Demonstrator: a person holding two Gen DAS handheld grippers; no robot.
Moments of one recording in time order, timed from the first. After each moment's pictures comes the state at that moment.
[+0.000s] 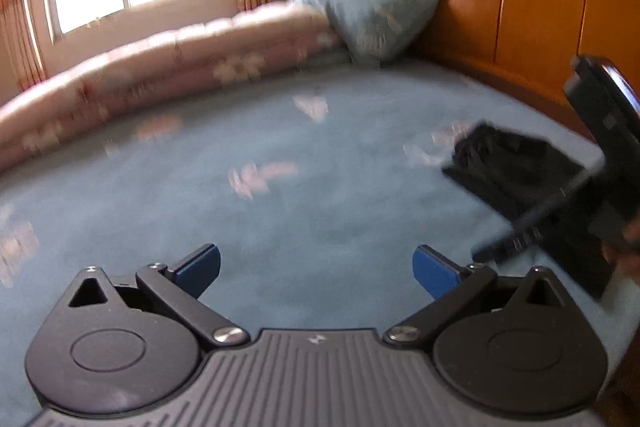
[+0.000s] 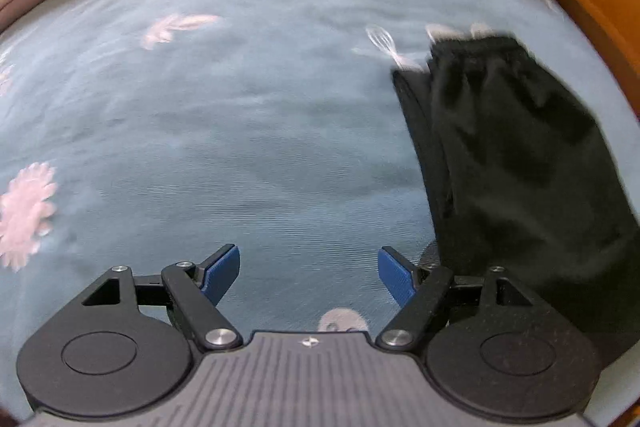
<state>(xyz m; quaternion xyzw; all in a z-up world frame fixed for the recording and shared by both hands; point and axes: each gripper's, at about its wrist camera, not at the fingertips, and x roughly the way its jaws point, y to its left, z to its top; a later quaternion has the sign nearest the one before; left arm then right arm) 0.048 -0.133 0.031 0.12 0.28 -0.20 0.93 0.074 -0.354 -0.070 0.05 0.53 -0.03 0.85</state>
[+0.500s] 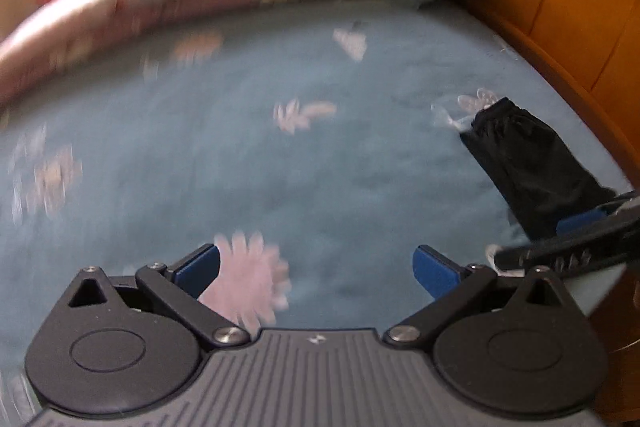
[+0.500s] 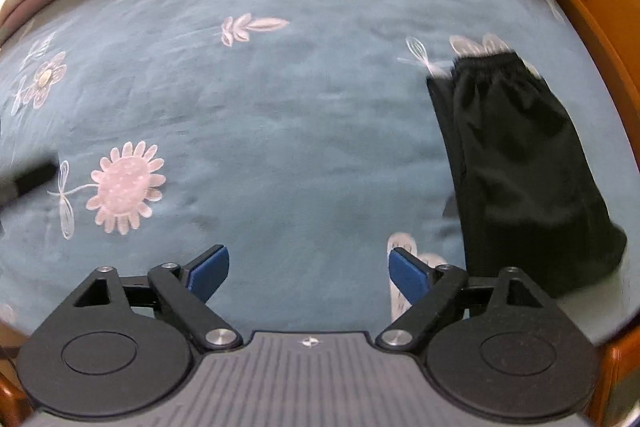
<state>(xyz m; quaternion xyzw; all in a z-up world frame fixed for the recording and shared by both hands) 0.065 -0.089 0.116 0.07 0.48 -0.14 0.86 0.044 -0.294 0.042 0.08 0.58 -0.03 0.81</state>
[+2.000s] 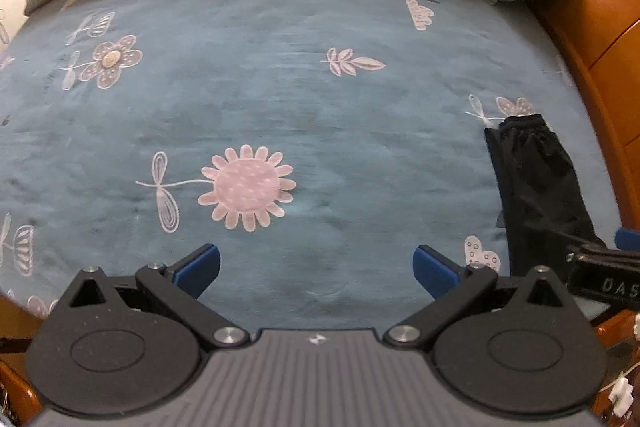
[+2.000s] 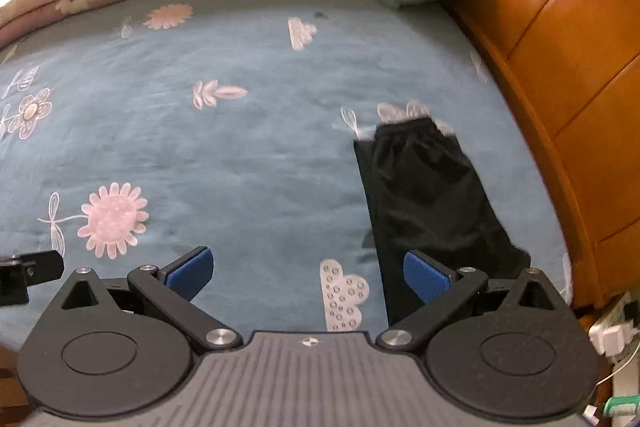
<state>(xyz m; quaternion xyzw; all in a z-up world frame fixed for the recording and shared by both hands) 0.025 -0.104 0.158 -0.02 0.56 -0.02 0.83 -0.005 -0.301 0.136 0.02 0.53 -0.08 0.85</state>
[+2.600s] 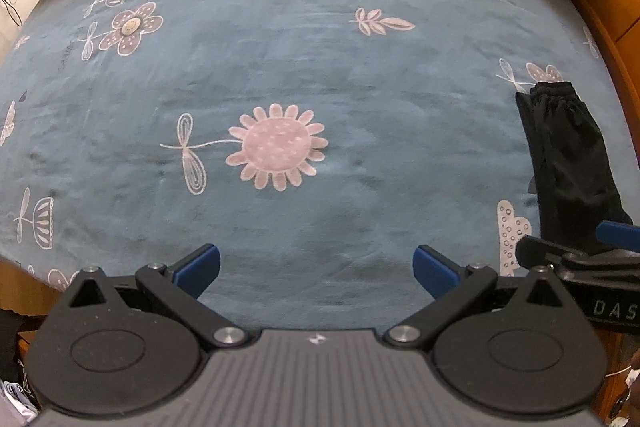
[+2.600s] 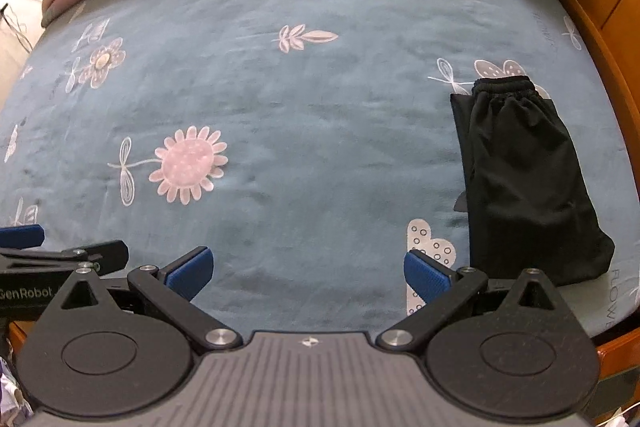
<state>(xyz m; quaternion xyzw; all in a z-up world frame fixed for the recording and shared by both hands) 0.015 -0.082 0.138 0.01 0.60 0.01 0.80 0.001 -0.267 0.109 0.05 0.58 0.04 0.81</state>
